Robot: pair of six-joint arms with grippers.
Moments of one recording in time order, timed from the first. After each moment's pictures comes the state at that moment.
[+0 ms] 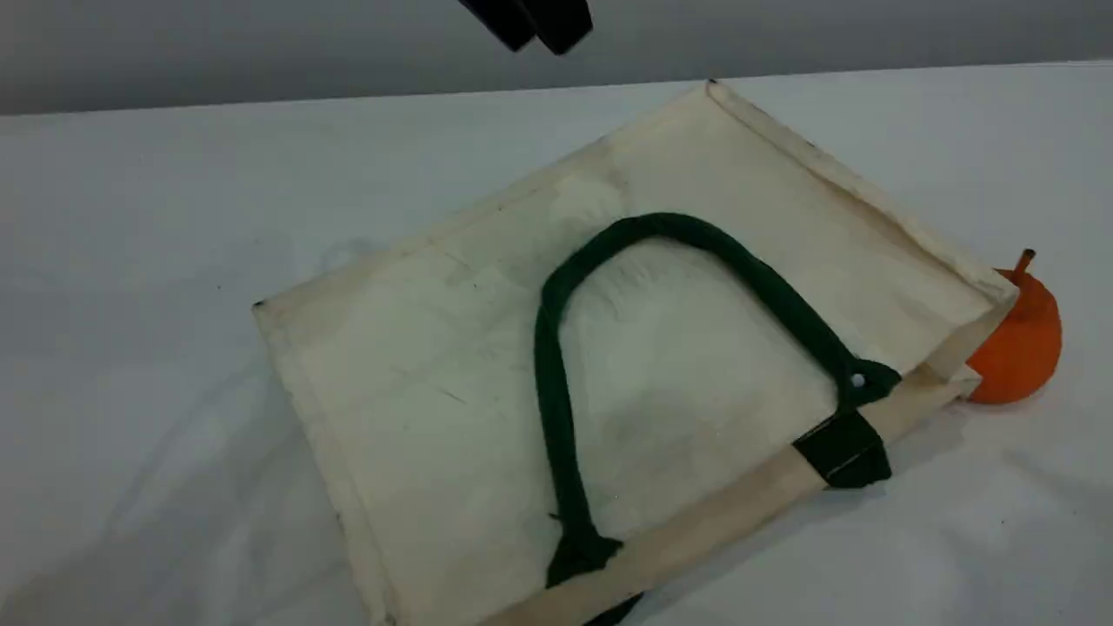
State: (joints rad) left arm -0.42 2.12 -1.86 -0.49 1.22 0.63; right arm 0.59 0.88 -0.79 -0.02 0.70 -0.27
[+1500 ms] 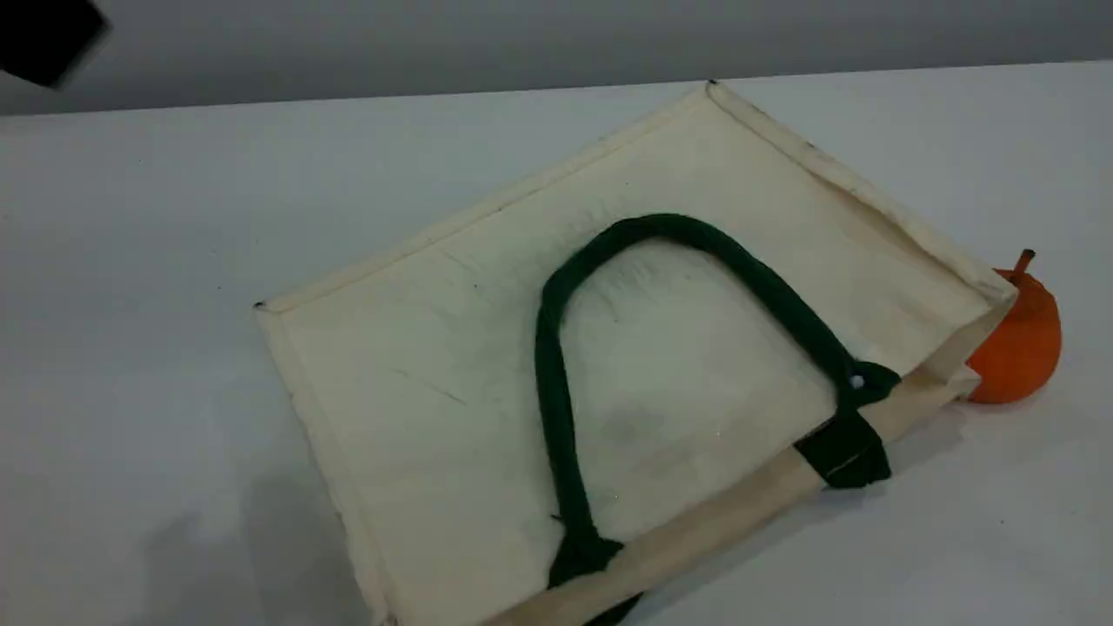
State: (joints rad) left arm -0.42 1.08 -0.93 -0.37 1.01 0.54; right arm 0.59 0.46 -0.79 -0.11 0.96 -0.06
